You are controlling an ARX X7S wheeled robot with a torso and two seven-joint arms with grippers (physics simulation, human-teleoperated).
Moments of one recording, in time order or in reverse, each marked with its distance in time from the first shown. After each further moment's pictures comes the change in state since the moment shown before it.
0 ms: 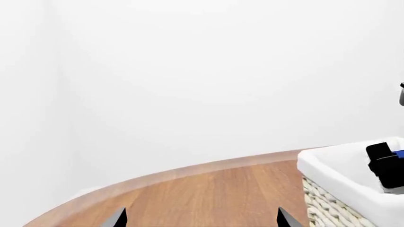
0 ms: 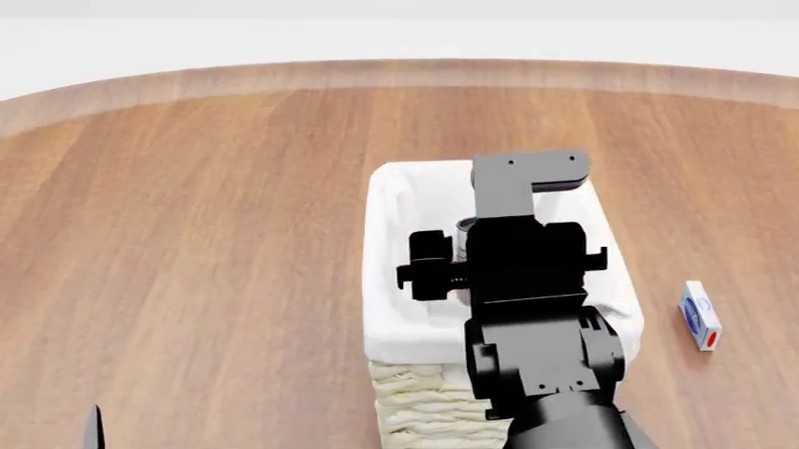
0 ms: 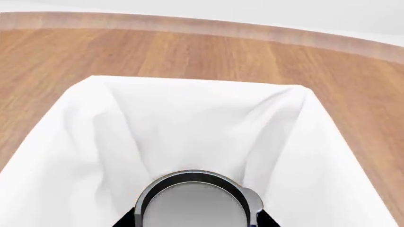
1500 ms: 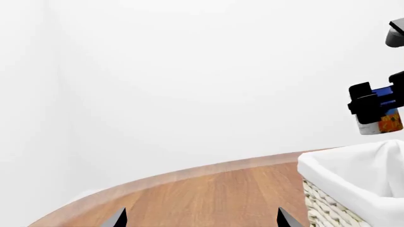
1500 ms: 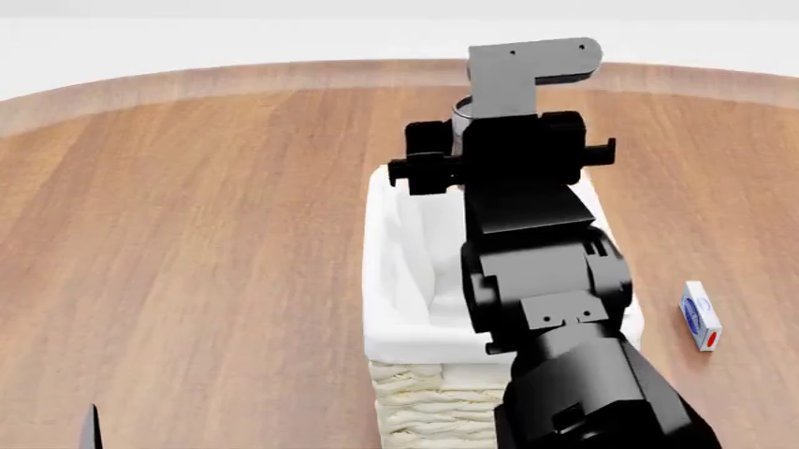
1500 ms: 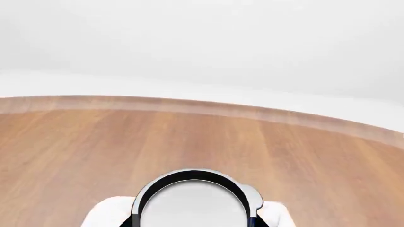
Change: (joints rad) left arm 0.008 0.015 -0.017 0.018 0.011 -0.009 0.019; right arm 0.139 0.001 -0.184 0.000 0.170 -0.133 0.044
